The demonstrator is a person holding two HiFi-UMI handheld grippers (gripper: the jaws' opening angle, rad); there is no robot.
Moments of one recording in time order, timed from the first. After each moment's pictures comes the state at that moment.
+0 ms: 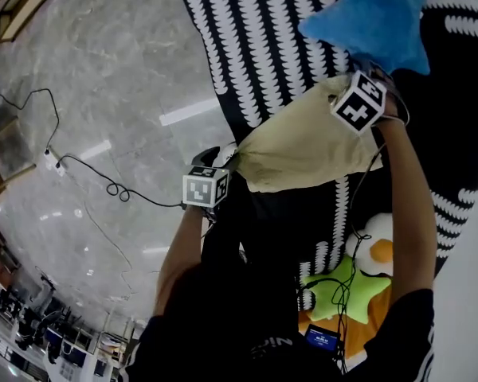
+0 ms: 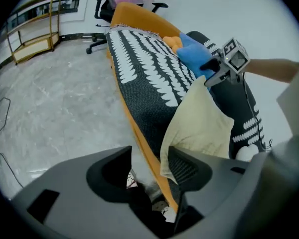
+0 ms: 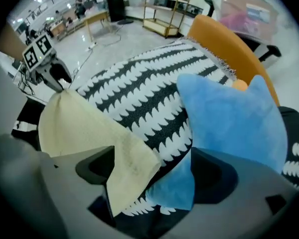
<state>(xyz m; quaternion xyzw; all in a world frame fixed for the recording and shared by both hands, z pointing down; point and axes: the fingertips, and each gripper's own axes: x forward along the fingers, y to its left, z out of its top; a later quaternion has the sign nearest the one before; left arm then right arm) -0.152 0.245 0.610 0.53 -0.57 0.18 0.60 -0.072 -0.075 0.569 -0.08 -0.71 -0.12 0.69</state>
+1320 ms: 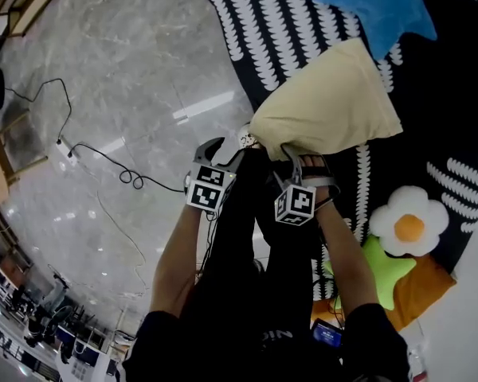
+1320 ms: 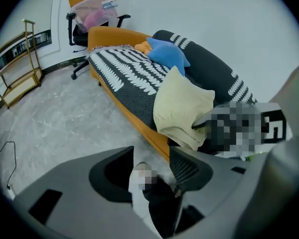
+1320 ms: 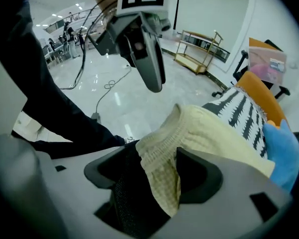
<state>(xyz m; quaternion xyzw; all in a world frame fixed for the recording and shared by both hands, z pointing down) -0.145 0.319 0.573 0.62 -0.55 0.27 0.48 -0.024 0.303 0.595 -0.15 -0.81 -0.16 0.55</state>
